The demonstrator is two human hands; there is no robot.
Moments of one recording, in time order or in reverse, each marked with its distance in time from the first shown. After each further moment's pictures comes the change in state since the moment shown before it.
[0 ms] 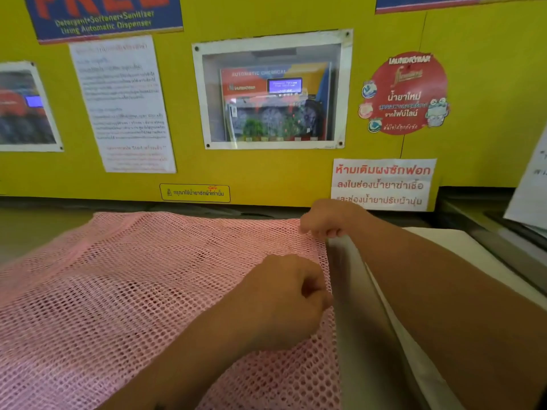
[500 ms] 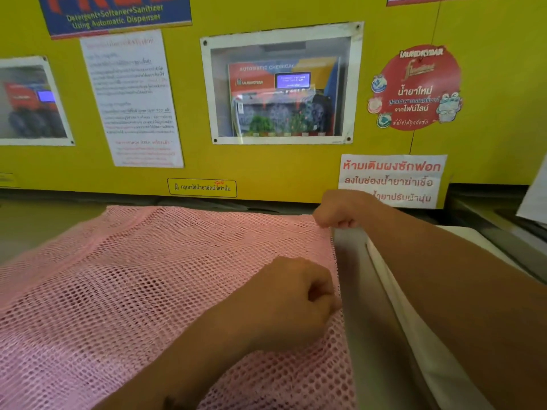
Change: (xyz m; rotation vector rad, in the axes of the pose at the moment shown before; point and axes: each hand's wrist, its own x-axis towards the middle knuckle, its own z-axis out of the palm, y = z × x) left_hand -0.008 -0.001 0.002 0.046 -0.038 0.052; right_hand 0.004 0.004 -0.008 -0.164 0.030 0.002
